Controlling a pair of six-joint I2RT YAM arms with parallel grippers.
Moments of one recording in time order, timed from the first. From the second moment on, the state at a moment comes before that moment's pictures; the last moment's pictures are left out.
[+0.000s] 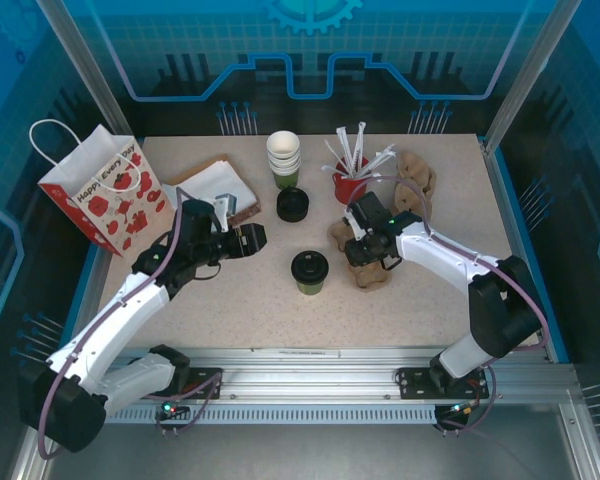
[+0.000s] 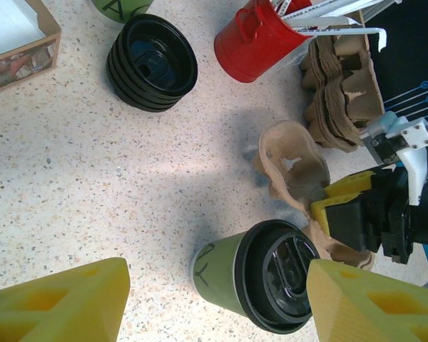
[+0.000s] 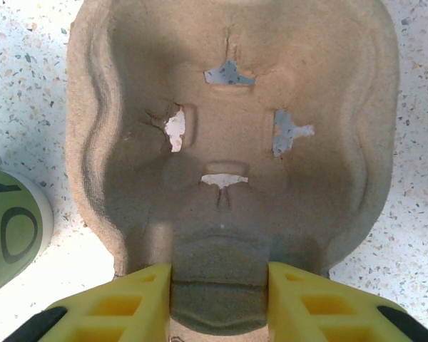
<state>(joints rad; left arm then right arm) -0.37 1.02 0.84 -0.45 0.25 -0.58 0.53 1.56 1.07 -0.69 0.04 0.15</state>
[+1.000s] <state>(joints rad) -0.37 1.03 0.82 -0.45 0.23 -0.58 0.62 1.55 0.98 -0.62 0.05 0.20</state>
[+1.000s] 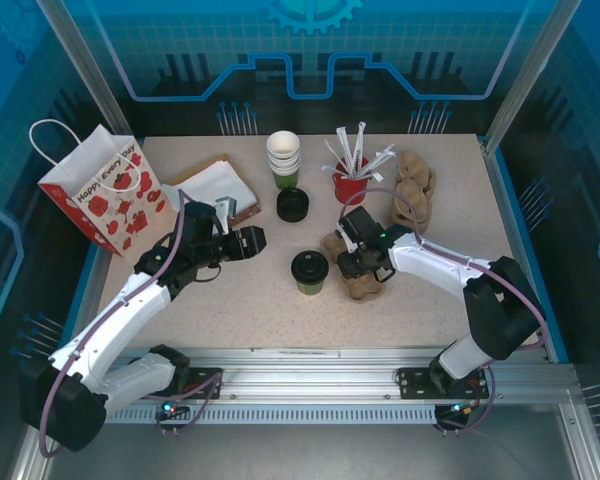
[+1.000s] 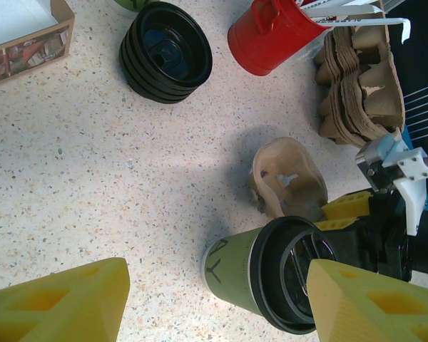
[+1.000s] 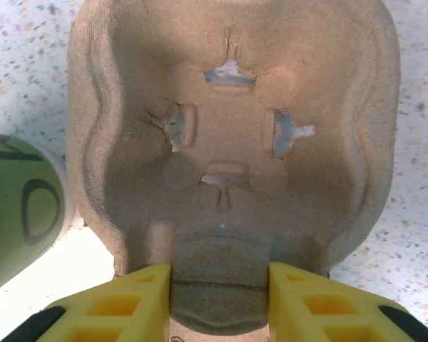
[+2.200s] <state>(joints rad) -0.37 1.03 0.82 -0.44 0.21 -0.56 0.82 1.63 1.02 -0.56 0.11 0.30</state>
